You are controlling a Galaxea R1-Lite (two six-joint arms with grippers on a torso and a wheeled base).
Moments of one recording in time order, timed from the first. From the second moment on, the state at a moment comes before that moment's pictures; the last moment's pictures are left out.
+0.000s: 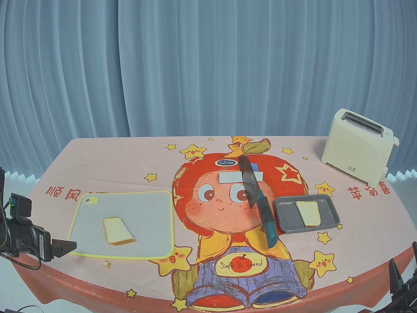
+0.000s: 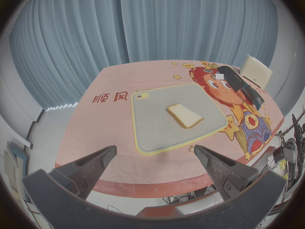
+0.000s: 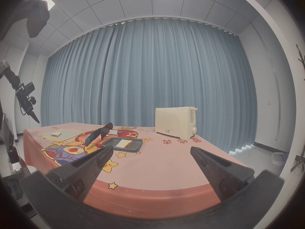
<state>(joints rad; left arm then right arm) -0.04 1.10 -0.67 0.41 -0.04 0.07 0.00 0.02 -0.02 0.01 0.02 0.01</state>
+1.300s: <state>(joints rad) -0.20 1.50 -0.82 0.32 0.10 -0.15 0.00 0.02 -0.02 0.01 0.02 0.01</state>
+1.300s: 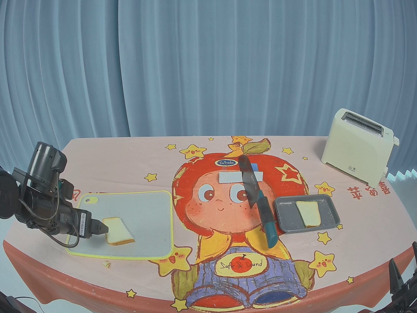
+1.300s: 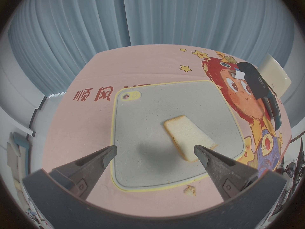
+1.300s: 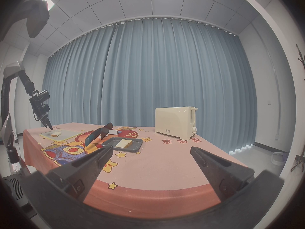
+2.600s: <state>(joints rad) -0.20 1.64 -0.84 0.32 0.13 -0.16 0.00 0.02 -0.02 0.01 0.02 0.01</state>
